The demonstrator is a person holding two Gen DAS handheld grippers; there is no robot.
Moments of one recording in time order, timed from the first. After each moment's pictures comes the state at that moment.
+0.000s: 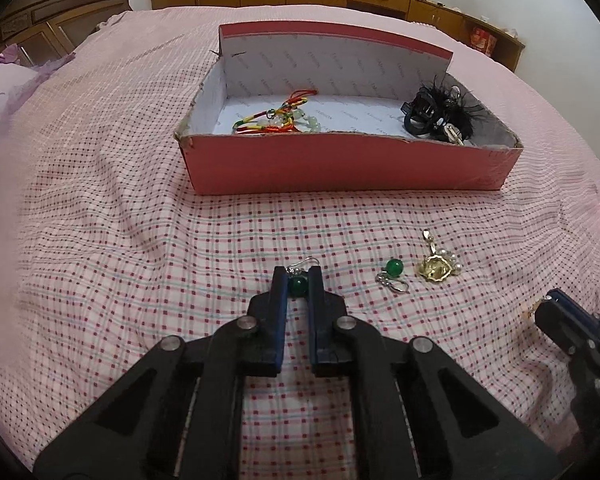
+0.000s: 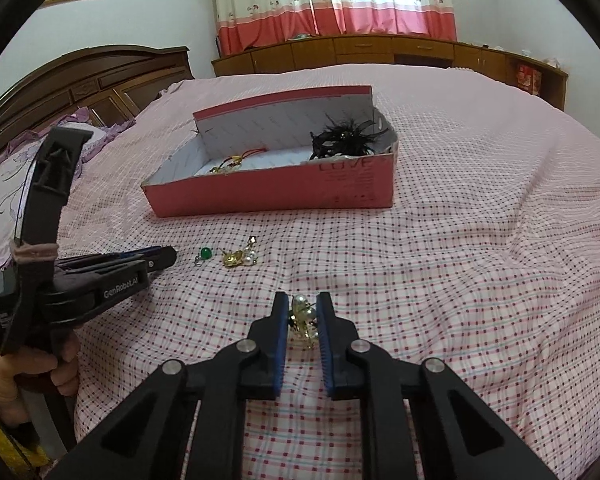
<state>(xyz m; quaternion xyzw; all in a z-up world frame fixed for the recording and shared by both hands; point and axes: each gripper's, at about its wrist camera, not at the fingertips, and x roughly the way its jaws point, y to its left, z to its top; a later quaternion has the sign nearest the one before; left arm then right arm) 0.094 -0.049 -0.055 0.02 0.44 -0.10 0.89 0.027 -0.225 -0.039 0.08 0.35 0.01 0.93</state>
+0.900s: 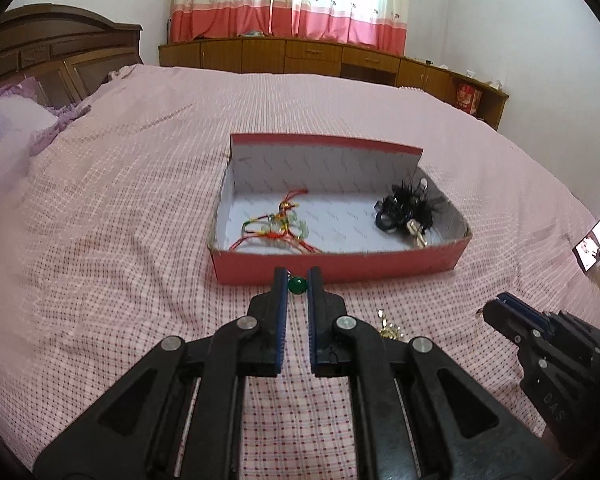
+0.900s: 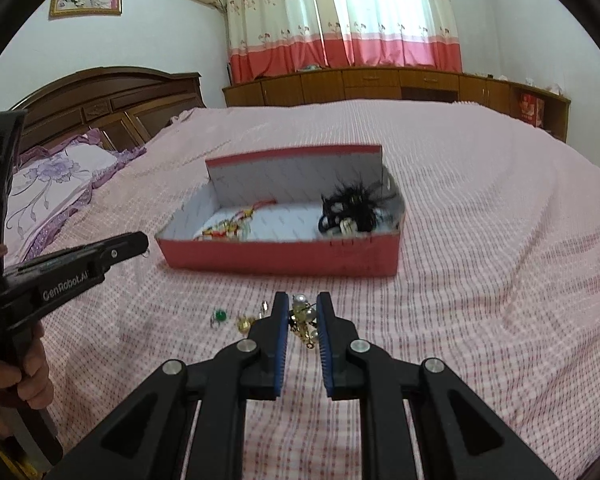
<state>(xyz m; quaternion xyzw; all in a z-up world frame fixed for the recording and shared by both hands) 0.071 -0.037 0.020 -0.01 0.33 -0.11 0.94 0.041 -0.223 0.002 0.07 0.29 0.01 0.95</state>
